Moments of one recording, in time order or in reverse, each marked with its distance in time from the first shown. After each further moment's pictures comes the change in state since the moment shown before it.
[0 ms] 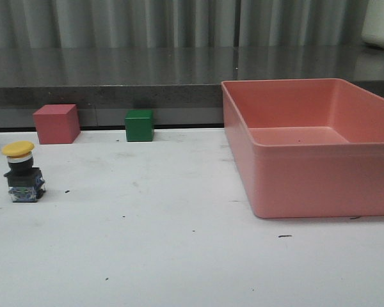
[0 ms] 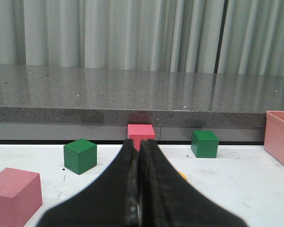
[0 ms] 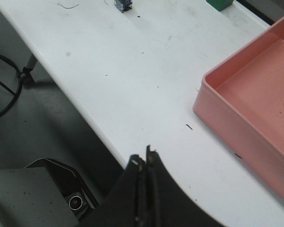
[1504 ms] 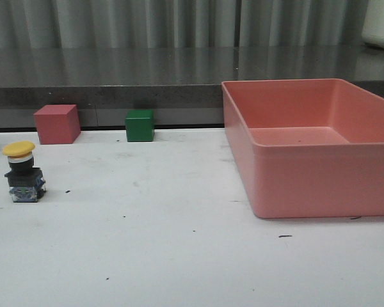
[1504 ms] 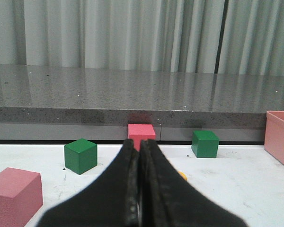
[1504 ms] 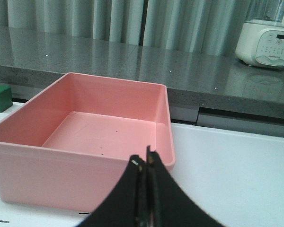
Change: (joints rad) left arm 0.000 0.000 0.000 -0.002 0.000 0.000; right arm -0.728 -0.602 0.919 -0.010 -0.998 0.000
